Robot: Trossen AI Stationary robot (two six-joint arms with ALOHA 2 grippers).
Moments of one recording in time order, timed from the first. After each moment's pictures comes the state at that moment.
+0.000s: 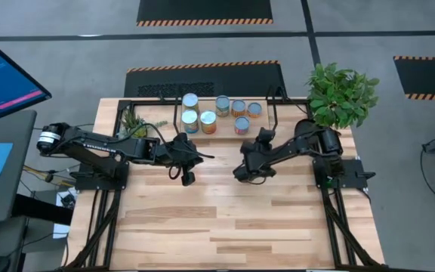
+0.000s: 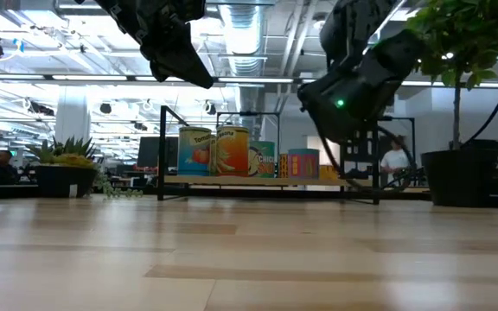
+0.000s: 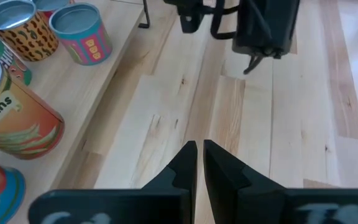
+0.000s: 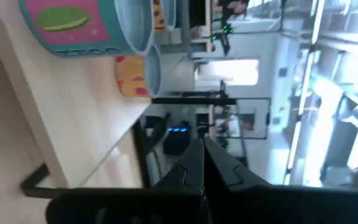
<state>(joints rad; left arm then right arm) -0.07 1.31 0.91 -0.30 -0.22 -0.20 0.08 2.00 1.24 -1.48 1.36 0.75</state>
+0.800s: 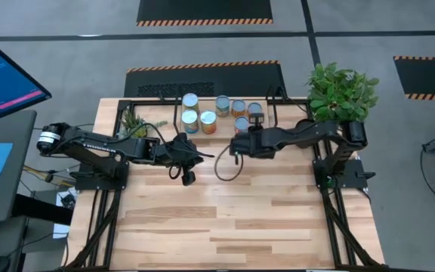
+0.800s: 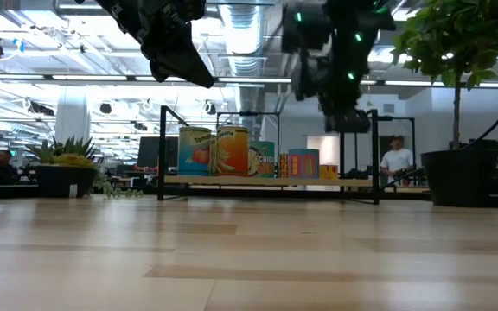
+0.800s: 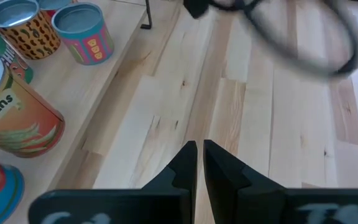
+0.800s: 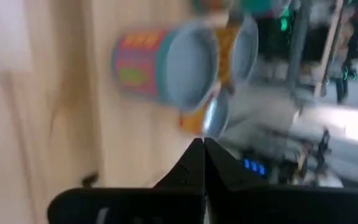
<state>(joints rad) -0.07 1.31 0.91 -0.30 -0.23 -0.22 -0.09 1.72 1.24 -0.81 0.93 -0.31</state>
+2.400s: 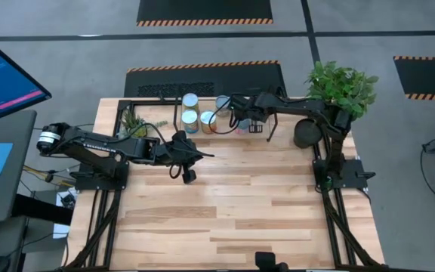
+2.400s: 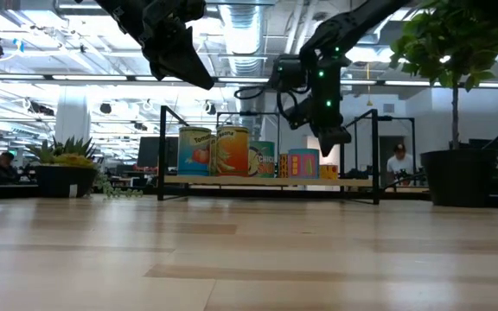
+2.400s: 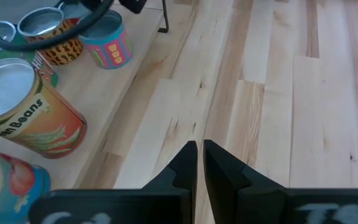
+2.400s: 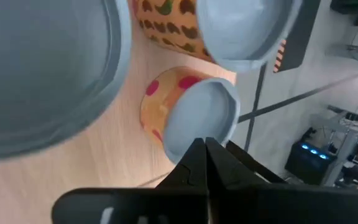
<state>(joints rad) -0.06 1.31 0.91 -0.30 -0.30 -0.20 -0.47 1.90 1.45 -0.89 0.62 -0.52</state>
